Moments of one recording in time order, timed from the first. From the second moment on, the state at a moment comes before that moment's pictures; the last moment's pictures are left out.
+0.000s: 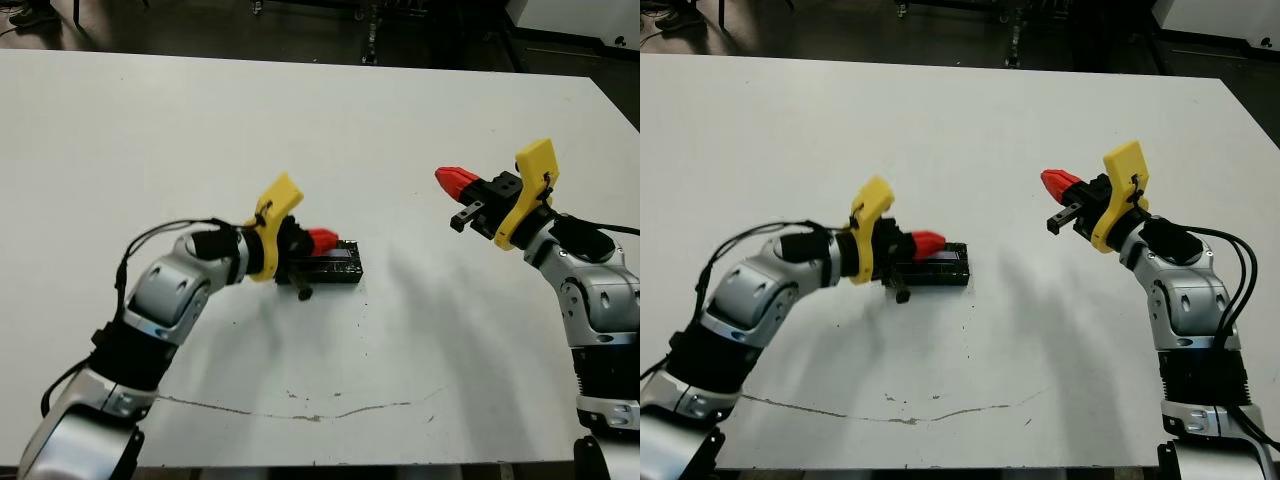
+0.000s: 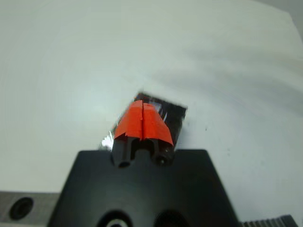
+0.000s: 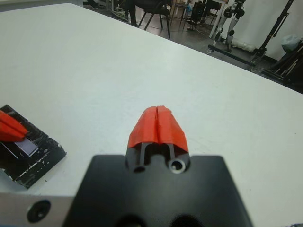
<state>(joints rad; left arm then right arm) -0.50 0.36 -0.29 0.03 -0.28 0.62 -0.69 -0.45 -0.48 -0.06 0.11 0.26 0.36 0.62</state>
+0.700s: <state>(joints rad) -0.45 0.36 -0.30 0.07 -0.24 0.55 -0.69 -0.45 -0.48 -0.06 0.10 0.27 0.38 0.62</state>
